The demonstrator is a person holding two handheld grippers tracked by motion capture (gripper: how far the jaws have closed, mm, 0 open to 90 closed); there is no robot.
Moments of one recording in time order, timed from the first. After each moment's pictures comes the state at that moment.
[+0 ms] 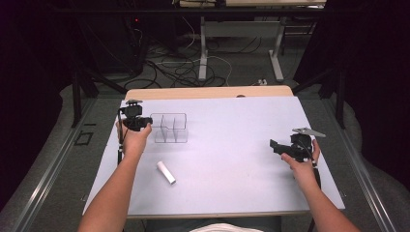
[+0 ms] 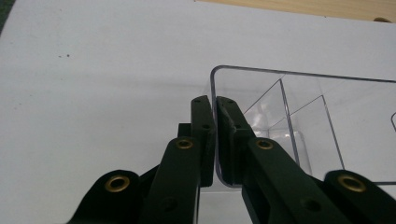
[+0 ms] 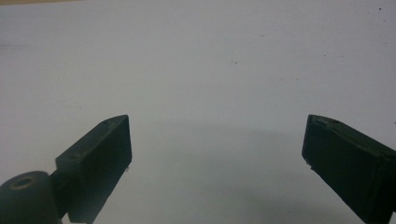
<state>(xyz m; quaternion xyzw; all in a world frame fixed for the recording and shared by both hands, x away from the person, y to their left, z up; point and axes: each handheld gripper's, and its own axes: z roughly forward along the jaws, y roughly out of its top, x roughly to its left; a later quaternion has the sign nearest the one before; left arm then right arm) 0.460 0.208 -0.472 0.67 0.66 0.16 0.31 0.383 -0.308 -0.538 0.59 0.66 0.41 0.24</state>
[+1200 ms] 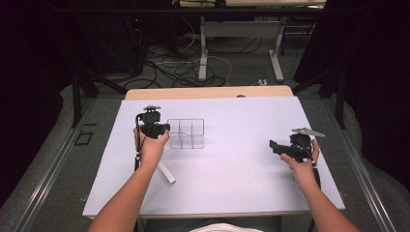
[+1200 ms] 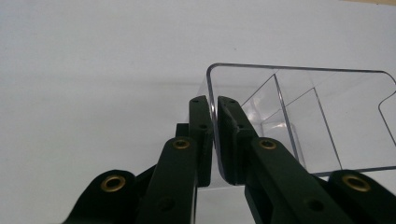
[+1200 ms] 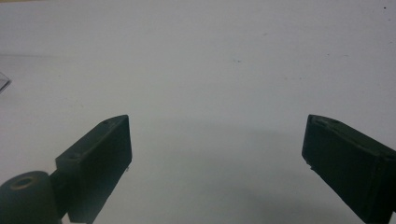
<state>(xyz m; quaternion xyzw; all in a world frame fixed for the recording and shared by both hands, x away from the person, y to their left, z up) 0.433 0.152 -0.473 0.68 0.64 0.14 0.33 0.383 -0.307 -0.539 0.58 0.66 0.41 0.24</state>
